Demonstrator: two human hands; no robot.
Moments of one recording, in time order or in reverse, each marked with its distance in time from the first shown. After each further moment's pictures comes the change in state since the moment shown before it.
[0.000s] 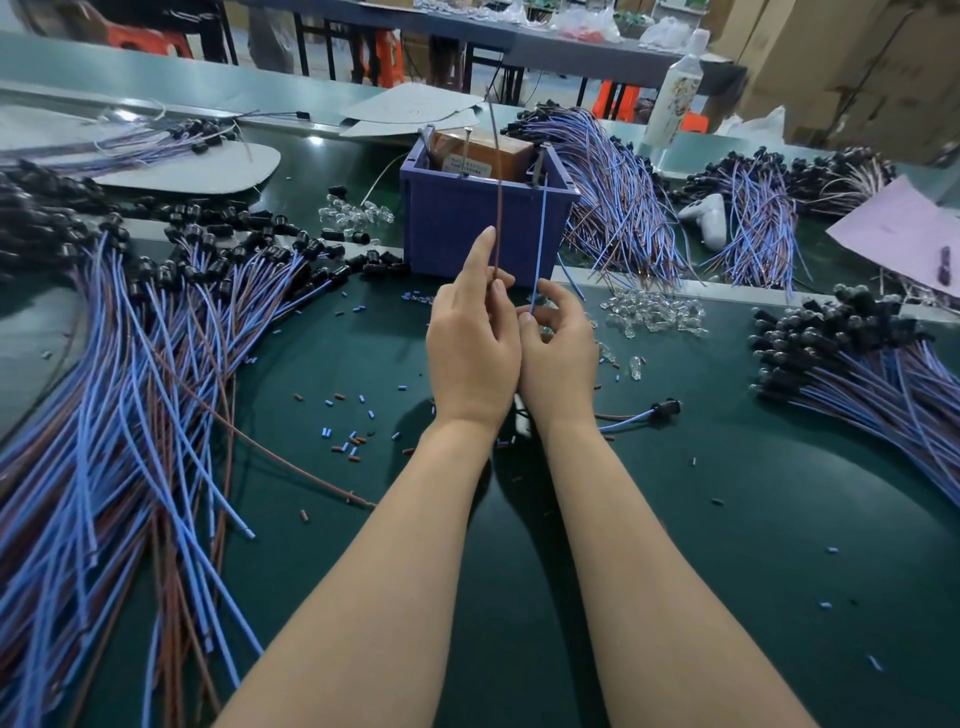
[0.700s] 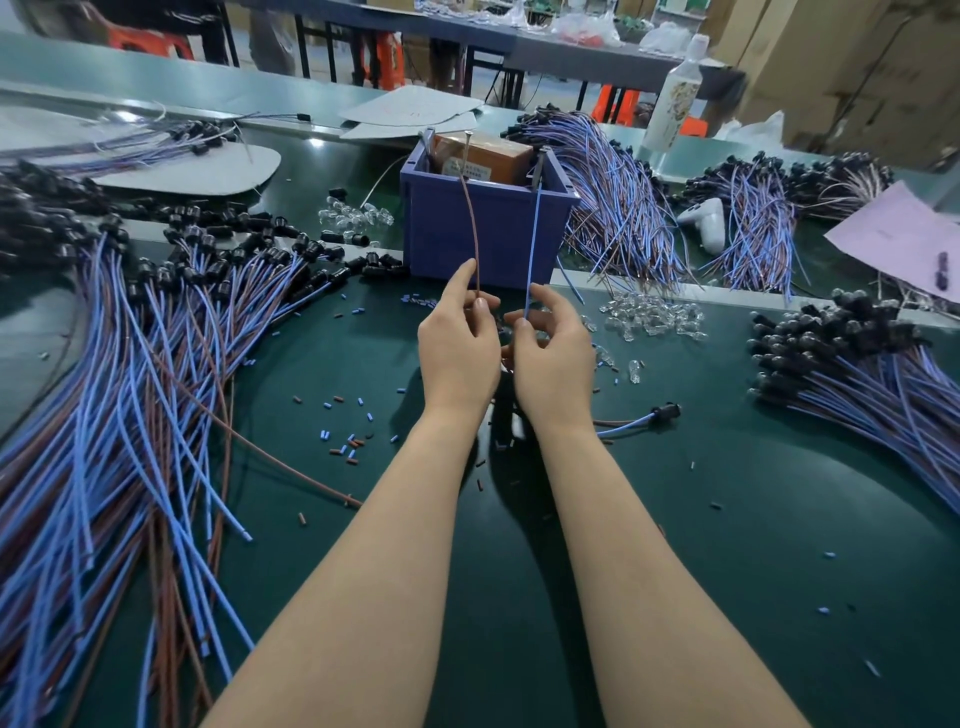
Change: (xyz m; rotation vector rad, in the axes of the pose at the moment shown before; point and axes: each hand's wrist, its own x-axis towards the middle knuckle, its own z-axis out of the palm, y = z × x) left_hand 0.009 -0.020 0.003 -0.099 -0.133 -0.294; right_hand -0.003 -0.004 0.002 -0.041 -0.014 -0.001
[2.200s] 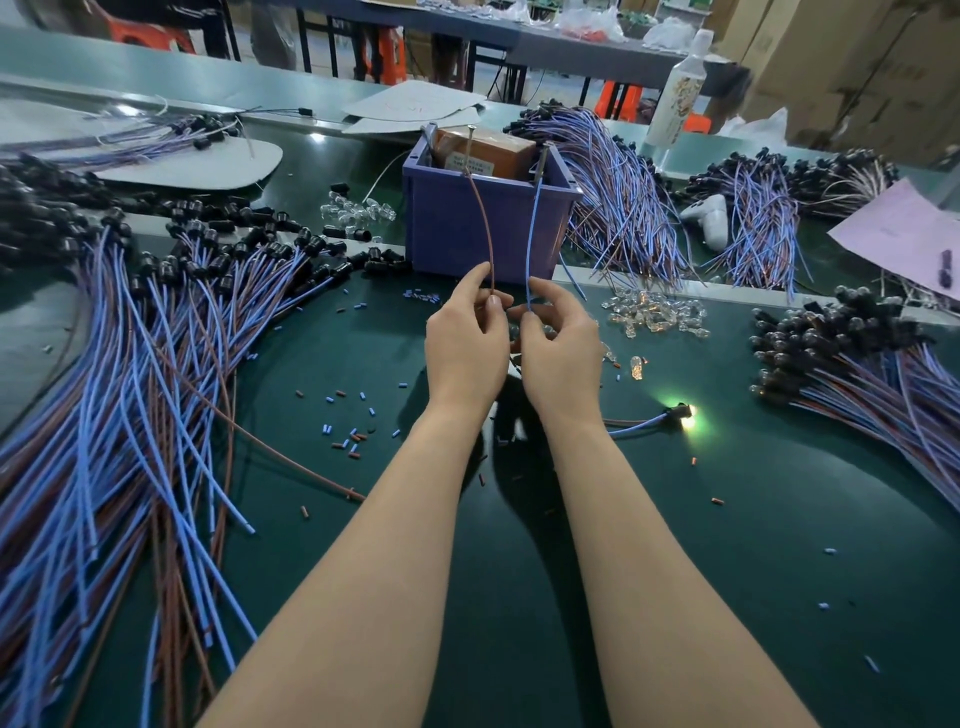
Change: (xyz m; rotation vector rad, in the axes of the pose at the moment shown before) left_hand -0.003 0.008 -0.003 0.037 -0.065 -0.038; right_hand 0.000 -0.003 -0.006 0.028 -0.024 -0.015
